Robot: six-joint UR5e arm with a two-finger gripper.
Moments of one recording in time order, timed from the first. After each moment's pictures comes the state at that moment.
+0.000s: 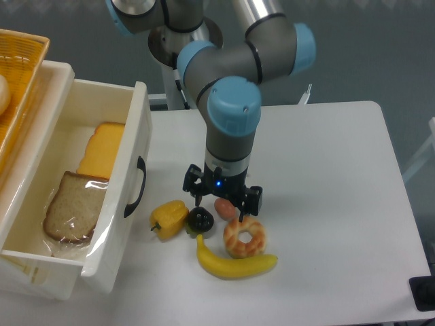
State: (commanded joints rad) arm 2.39 -1.95 -1.56 -1.11 1.47 0.76
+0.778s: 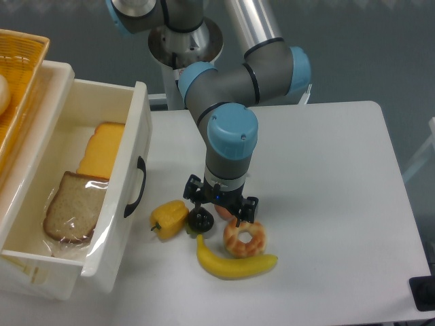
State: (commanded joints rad) arm 2.41 -1.96 -1.64 -1.11 1.47 0.91
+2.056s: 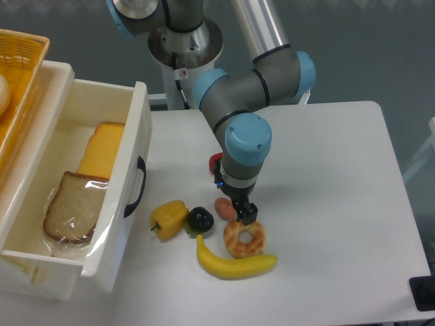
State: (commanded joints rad) arm 2.45 -1.98 -1.67 -1.11 1.59 1.77
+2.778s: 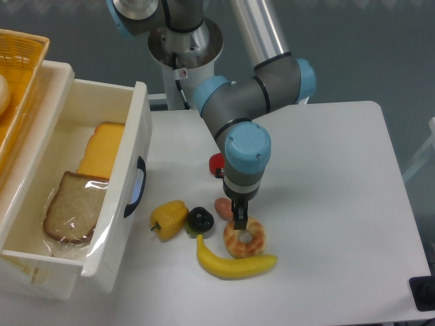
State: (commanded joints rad) arm 2.45 -2.04 -1.64 -1.10 1.54 2.11
